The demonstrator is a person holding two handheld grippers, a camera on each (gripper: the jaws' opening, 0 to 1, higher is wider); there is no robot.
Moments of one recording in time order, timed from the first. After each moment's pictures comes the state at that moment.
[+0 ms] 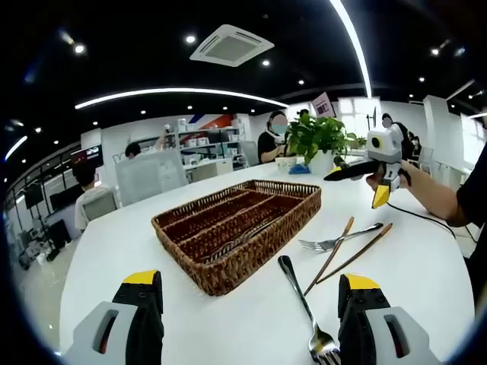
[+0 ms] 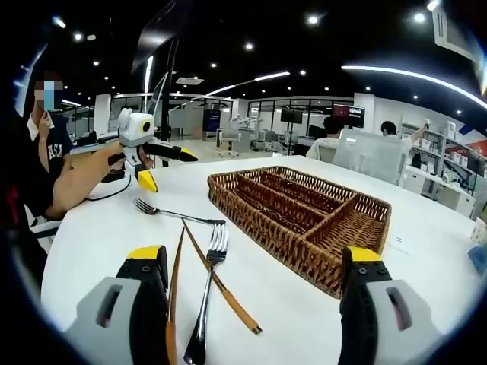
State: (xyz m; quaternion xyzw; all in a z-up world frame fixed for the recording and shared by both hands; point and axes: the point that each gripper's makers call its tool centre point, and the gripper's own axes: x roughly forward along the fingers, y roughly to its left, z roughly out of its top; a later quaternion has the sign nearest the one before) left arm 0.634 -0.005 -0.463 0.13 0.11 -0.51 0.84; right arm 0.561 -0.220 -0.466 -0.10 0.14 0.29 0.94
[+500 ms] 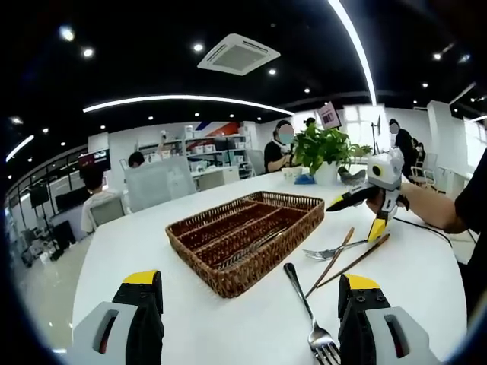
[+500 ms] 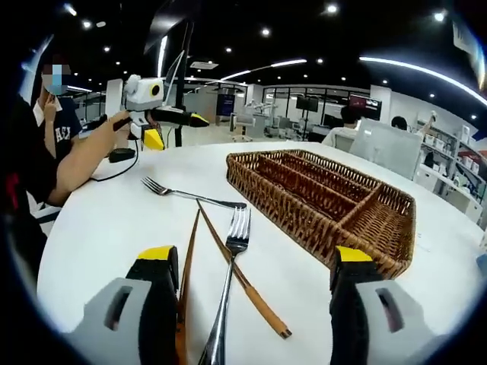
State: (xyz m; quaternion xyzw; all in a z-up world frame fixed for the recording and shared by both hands) left arm 0.632 0.015 -0.441 0.13 0.09 -0.50 0.85; right arm 0.561 -0.194 -0.499 -0.12 0.17 0.33 0.92
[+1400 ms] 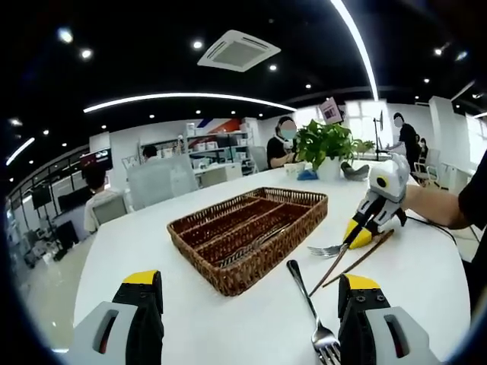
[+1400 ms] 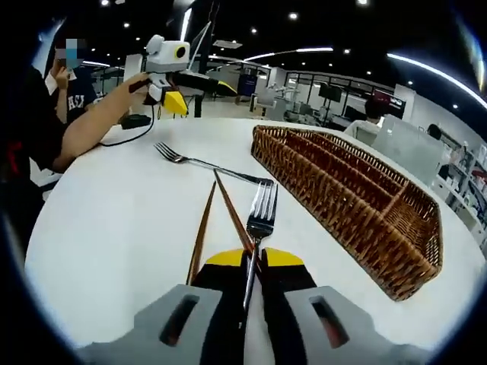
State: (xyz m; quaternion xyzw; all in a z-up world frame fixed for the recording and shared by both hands) left arm 0.637 0.011 -0.445 0.13 0.10 -0.49 0.86; right arm 0.552 -0.175 -0.530 -0.19 0.21 0.36 0.89
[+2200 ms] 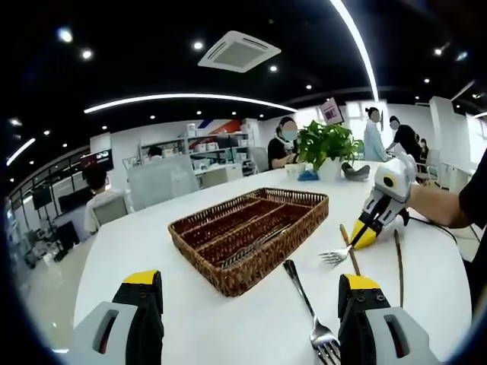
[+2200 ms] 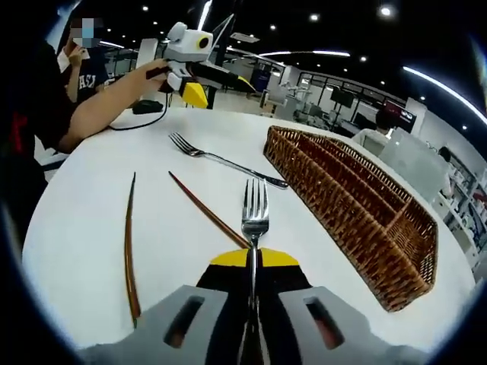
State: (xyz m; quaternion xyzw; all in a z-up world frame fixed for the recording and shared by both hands) left arm 0.633 0.009 -0.446 0.13 0.10 -0.49 0.86; right arm 0.546 -0.166 -0.530 -0.23 0.21 0.38 0.87
